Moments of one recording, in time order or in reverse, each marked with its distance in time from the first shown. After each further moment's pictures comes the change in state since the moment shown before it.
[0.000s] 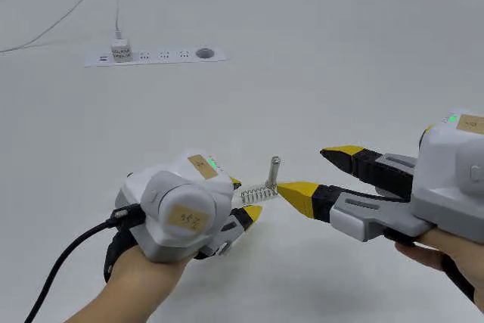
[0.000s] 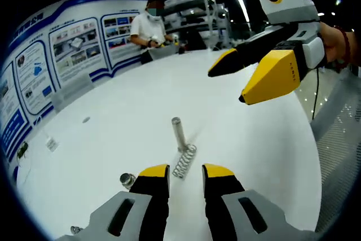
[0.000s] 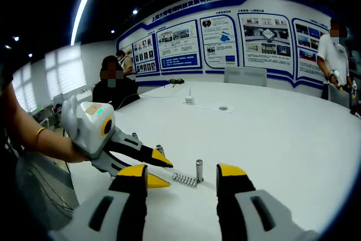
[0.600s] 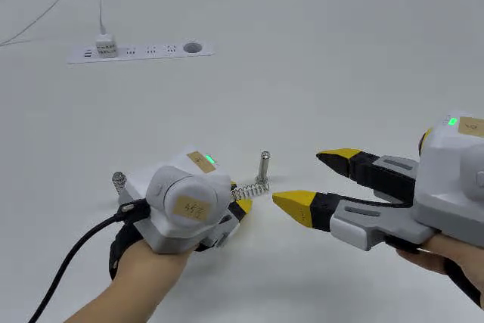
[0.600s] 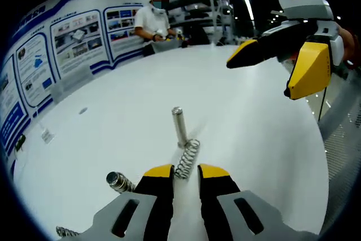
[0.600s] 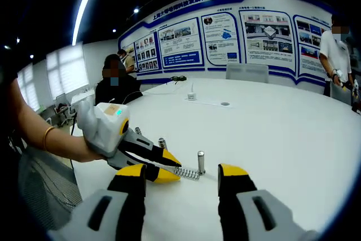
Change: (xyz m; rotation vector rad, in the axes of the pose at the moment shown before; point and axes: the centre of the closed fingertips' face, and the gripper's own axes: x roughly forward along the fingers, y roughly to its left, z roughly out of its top) left arm 0.018 0.000 -0.013 -0.037 0.040 0.003; right arm -0.007 0.002 -0.012 0.011 0.021 0.019
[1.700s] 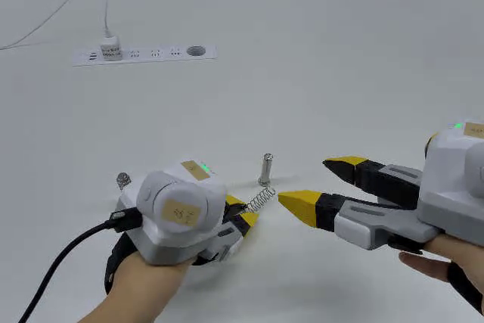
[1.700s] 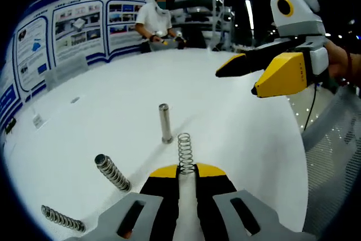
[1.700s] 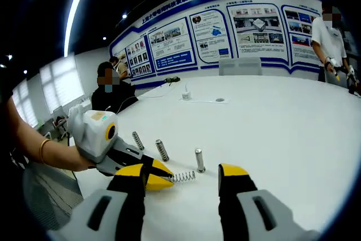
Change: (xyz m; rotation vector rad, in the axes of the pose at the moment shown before) left arm -0.020 -0.020 0.002 -0.109 -0.030 -0.086; right arm -0.002 -0.007 -0.001 0.122 -0.020 -0.018
